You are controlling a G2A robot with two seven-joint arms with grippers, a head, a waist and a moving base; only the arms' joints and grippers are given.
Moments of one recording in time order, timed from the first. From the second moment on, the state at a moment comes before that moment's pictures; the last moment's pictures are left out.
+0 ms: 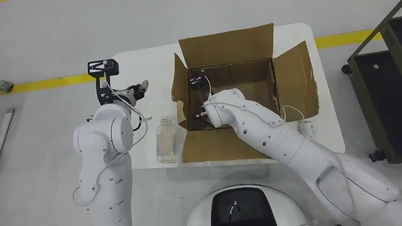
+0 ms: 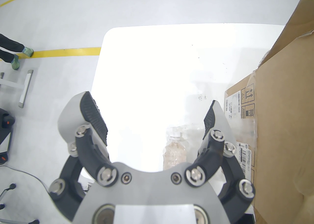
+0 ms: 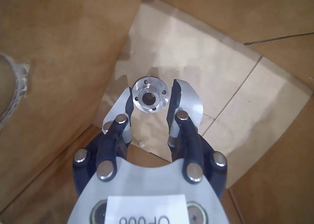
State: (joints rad) left arm 0.93 -1.37 -1.52 -1.92 1.52 0.11 -1.13; right arm -0.39 -1.58 0.57 -1.03 -0.92 0.44 1.04
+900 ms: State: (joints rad) left arm 0.93 -1.37 -1.52 -1.92 1.52 0.11 -1.13; right arm -0.36 -1.68 0.56 -0.82 -0.94 0.38 1.03
